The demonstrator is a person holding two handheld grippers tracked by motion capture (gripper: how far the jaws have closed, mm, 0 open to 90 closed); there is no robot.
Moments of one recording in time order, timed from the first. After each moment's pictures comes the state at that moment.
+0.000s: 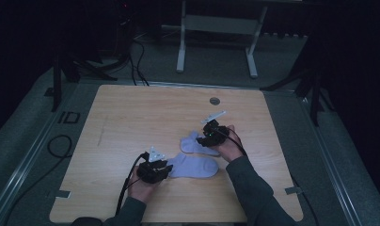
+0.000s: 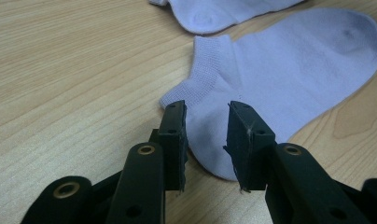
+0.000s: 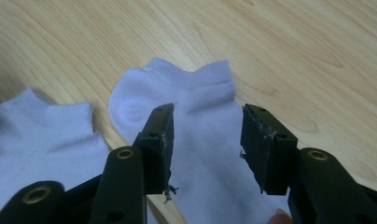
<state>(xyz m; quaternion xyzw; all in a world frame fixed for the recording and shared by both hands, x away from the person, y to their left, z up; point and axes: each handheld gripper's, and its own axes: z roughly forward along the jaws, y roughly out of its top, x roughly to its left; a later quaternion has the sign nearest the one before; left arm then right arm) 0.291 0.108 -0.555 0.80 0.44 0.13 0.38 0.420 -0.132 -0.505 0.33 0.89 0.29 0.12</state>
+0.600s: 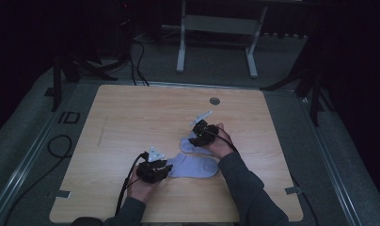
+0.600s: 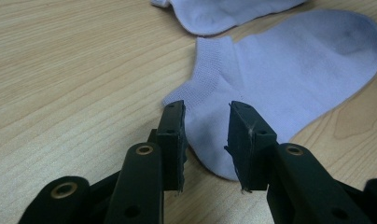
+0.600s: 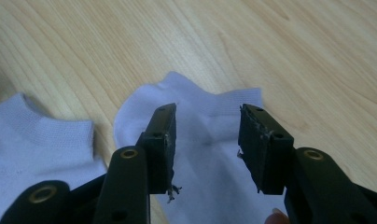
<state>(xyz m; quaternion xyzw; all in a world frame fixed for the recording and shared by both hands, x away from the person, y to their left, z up) 0.291 0.109 -0.554 0.80 0.44 0.14 0.38 0.430 -0.100 -0.518 0.28 0.91 0.27 0.12</state>
